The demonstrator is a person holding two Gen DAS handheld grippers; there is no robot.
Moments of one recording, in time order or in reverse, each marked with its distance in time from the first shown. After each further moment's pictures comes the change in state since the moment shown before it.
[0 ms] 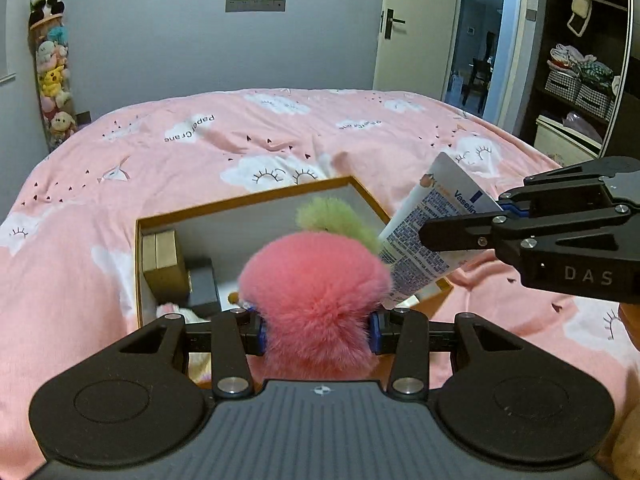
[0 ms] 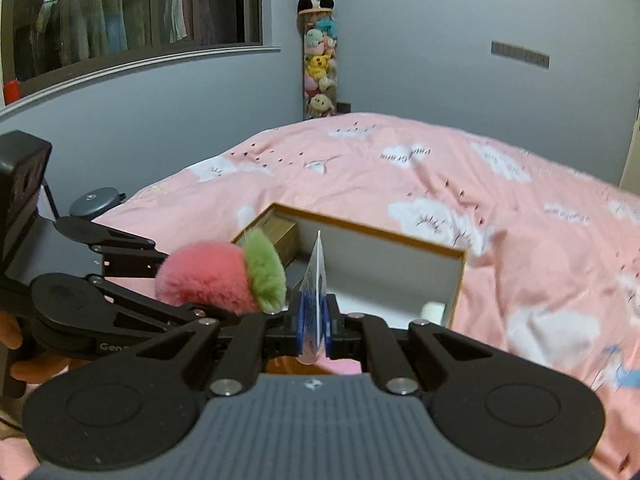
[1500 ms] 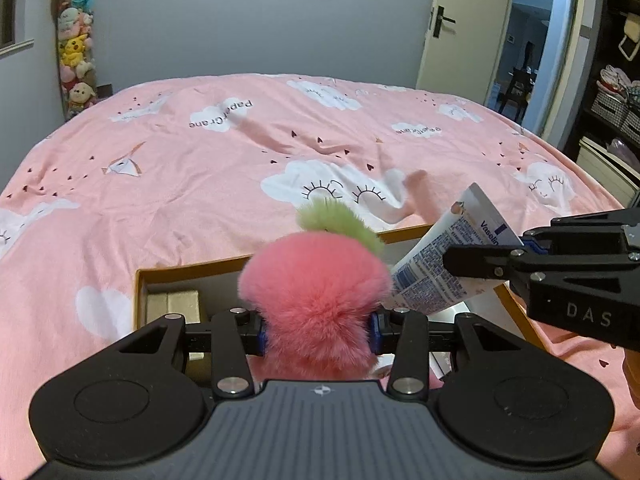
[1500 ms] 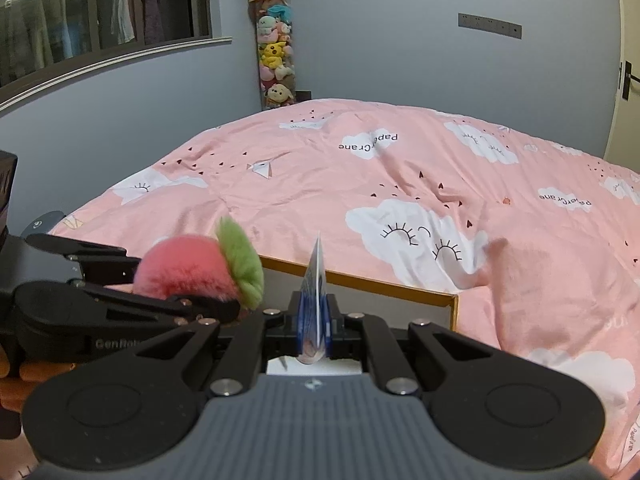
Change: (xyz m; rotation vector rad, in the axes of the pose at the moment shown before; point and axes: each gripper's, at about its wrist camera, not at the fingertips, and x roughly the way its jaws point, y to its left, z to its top) left arm 0.119 0.075 0.058 -0.096 0.039 0.049; right arm 0.146 -0.063 0.039 0.111 0.049 -0.063
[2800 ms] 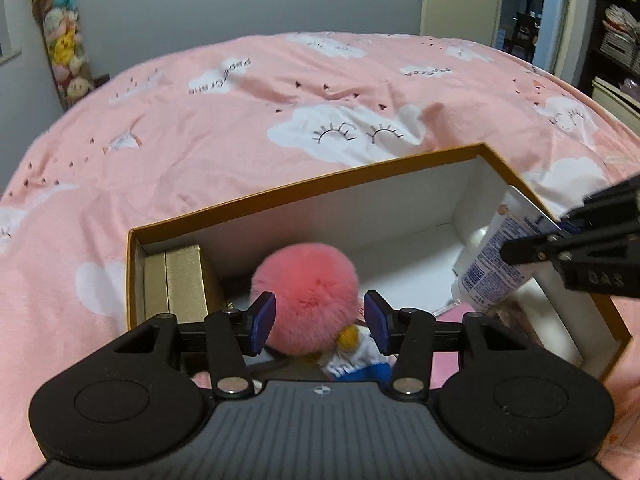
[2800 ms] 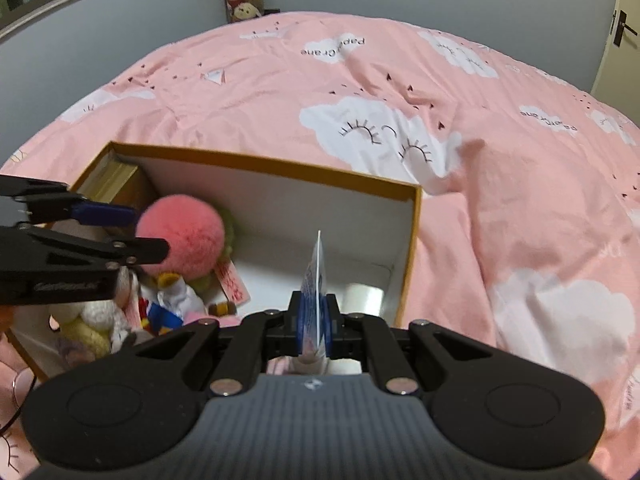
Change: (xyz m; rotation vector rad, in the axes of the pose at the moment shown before) left arm 0.023 -0.007 -0.025 0.106 0.120 0.081; right arm 0.034 -0.032 -0.033 0.007 0.272 -0.088
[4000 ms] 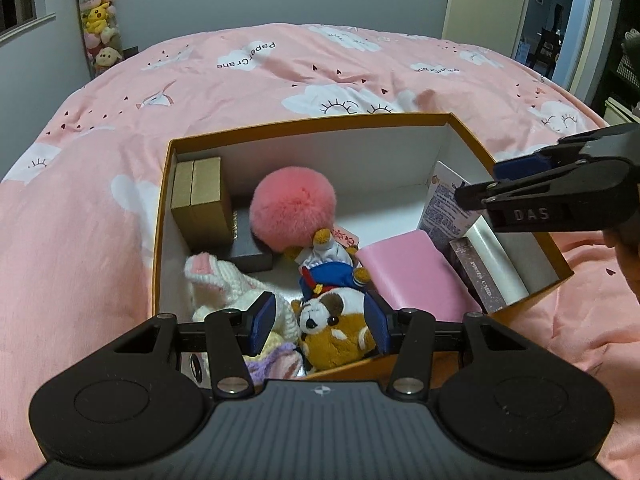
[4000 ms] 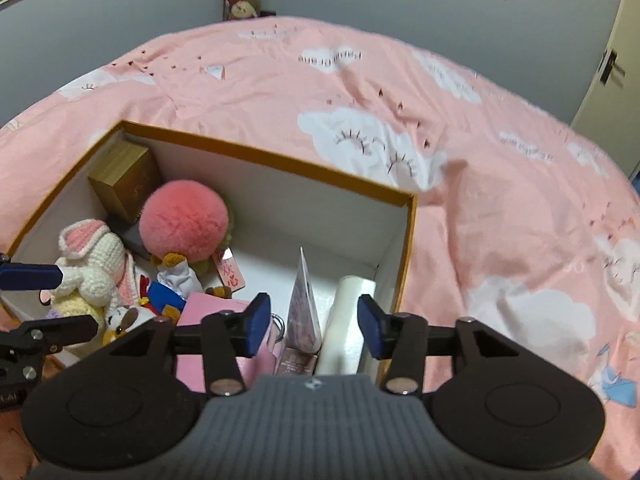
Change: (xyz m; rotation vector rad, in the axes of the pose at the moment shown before) left arm -0.061 -0.018 -0.055 -0.123 0.025 0.018; right arm -0.028 0.033 -0.014 -0.109 -0.067 -0.125
